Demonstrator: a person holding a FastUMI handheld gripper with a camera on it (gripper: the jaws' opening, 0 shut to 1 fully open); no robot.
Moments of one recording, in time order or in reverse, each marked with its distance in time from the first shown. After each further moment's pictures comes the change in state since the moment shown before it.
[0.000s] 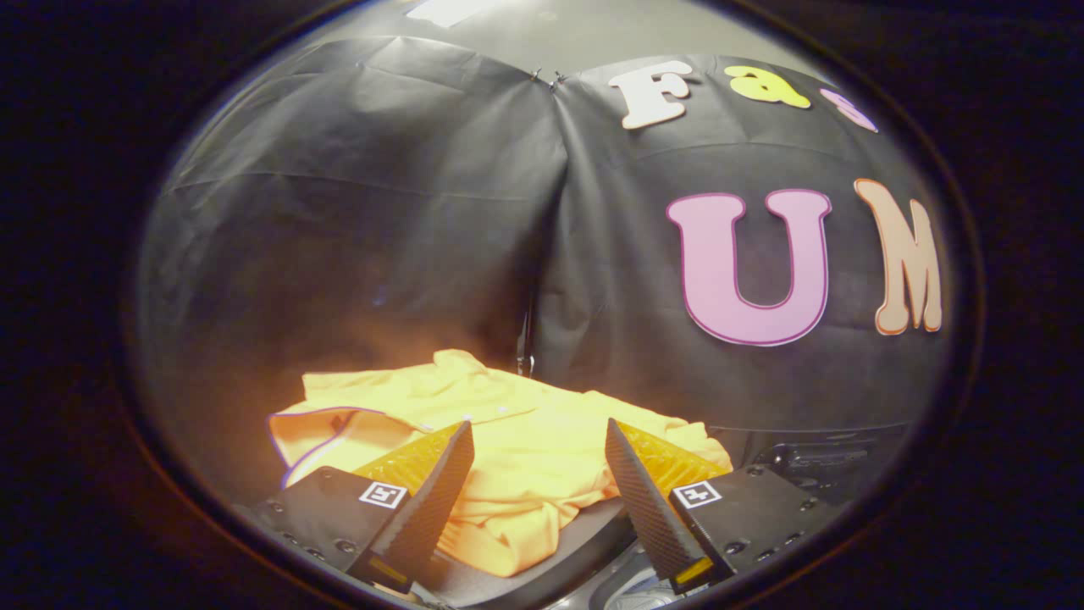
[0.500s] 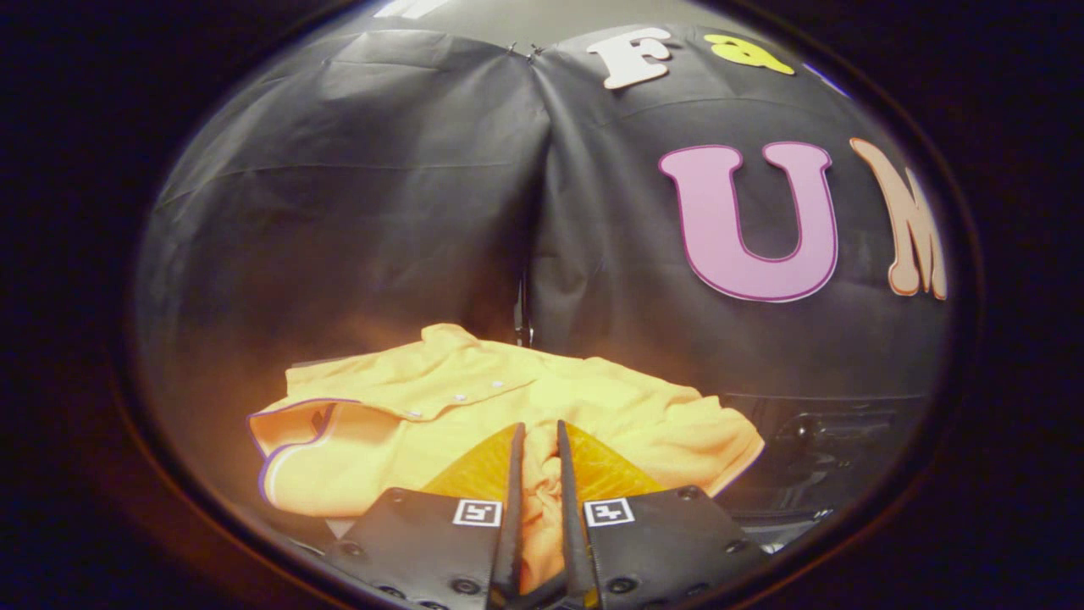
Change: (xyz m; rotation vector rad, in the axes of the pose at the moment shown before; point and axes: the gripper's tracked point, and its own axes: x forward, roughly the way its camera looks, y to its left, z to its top) arm 0.010 -0.005 -0.015 0.081 0.092 0.026
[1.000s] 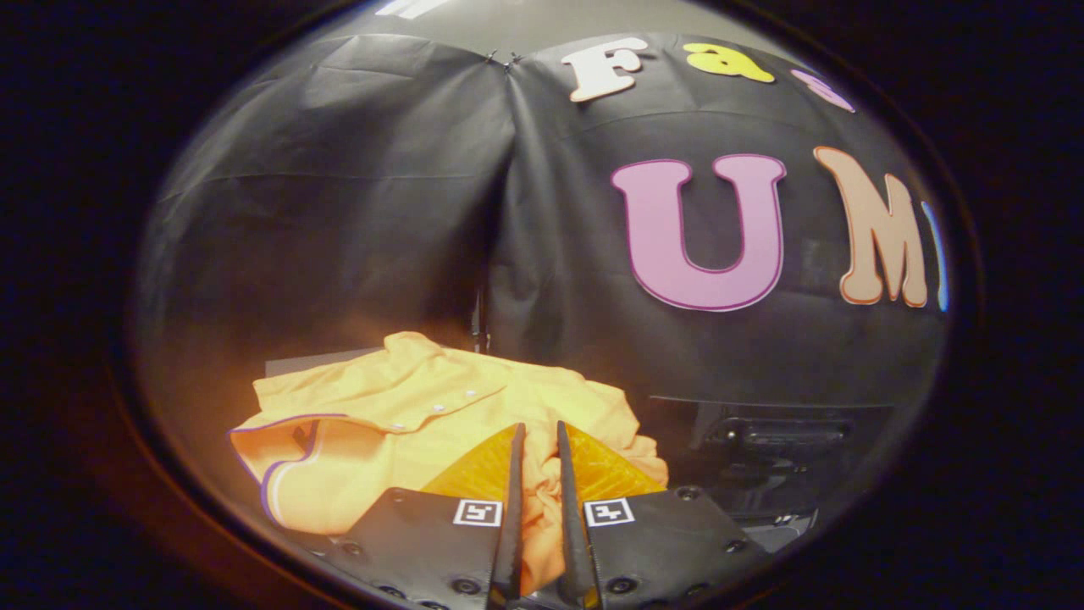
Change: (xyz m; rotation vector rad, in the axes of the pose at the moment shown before) arm -0.040 -0.068 0.011 -0.013 -0.026 -0.144
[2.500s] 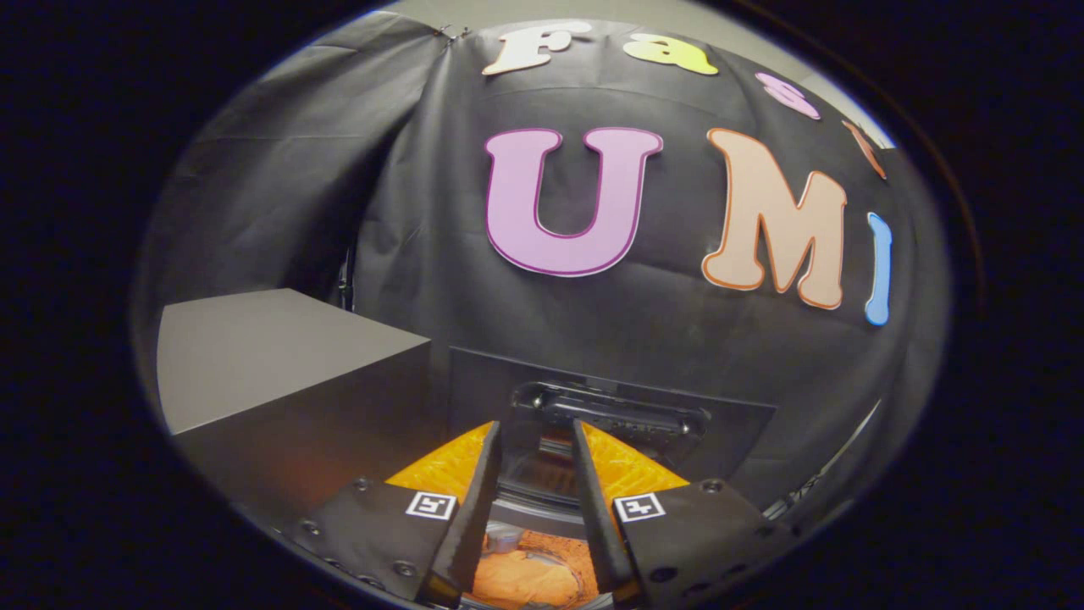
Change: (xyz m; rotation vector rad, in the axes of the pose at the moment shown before) arm -0.035 -0.141 -0.037 -0.087 0.106 -0.338
